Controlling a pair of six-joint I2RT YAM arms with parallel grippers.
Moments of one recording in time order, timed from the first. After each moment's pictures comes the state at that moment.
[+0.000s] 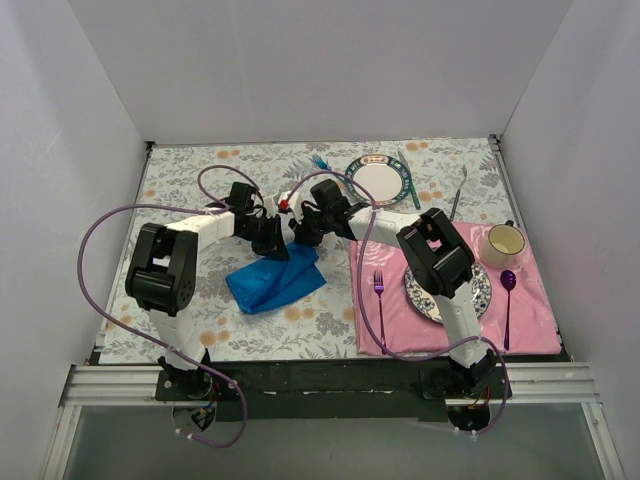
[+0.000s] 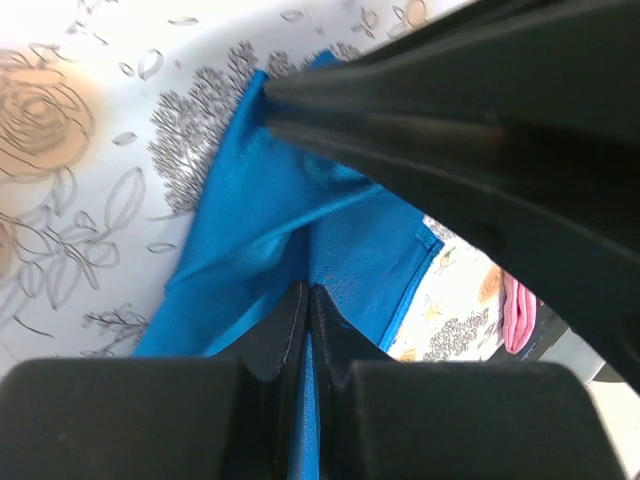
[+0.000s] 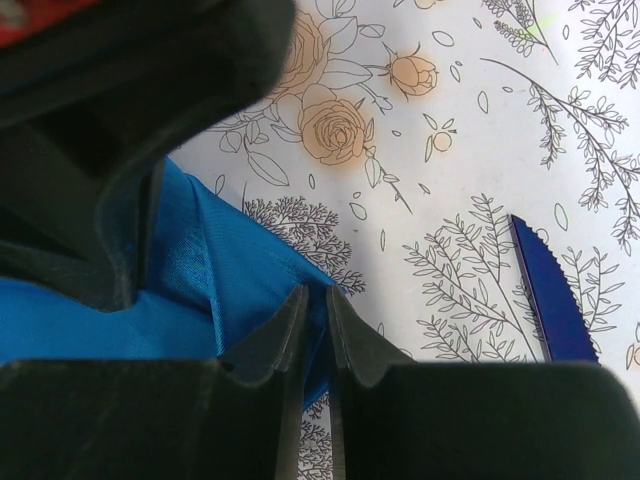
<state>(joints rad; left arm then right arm) -0.26 1.82 1.10 -0.41 0.61 -0.19 0.72 2.17 1.49 -0.06 -0.49 -0.40</state>
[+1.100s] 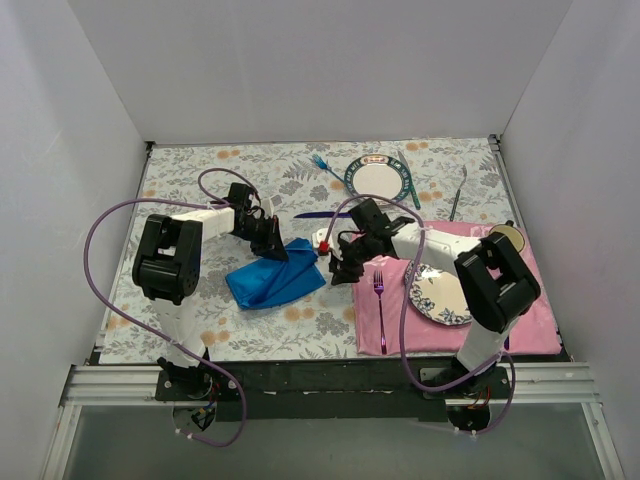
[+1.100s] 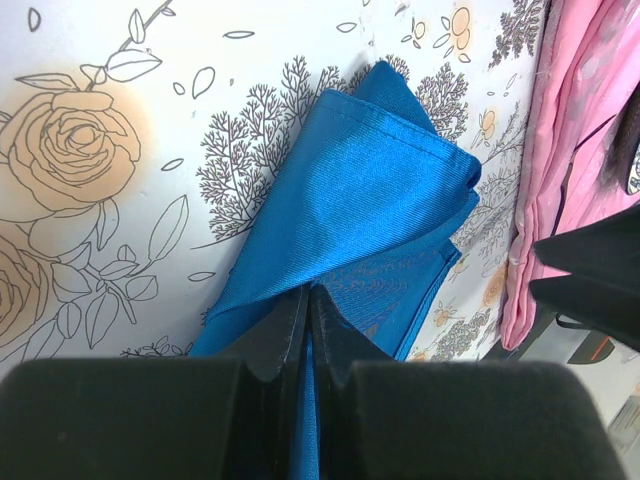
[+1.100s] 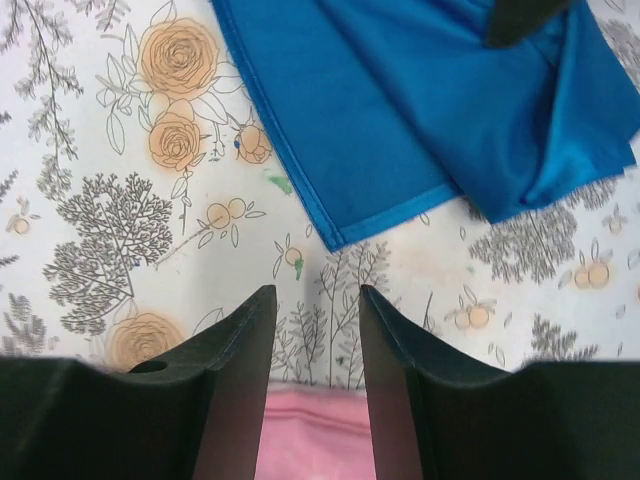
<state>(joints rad) -0.23 1.93 1.16 -0.44 0.65 -0.16 0.66 1.72 1.07 -0.38 -0.74 -0.79</state>
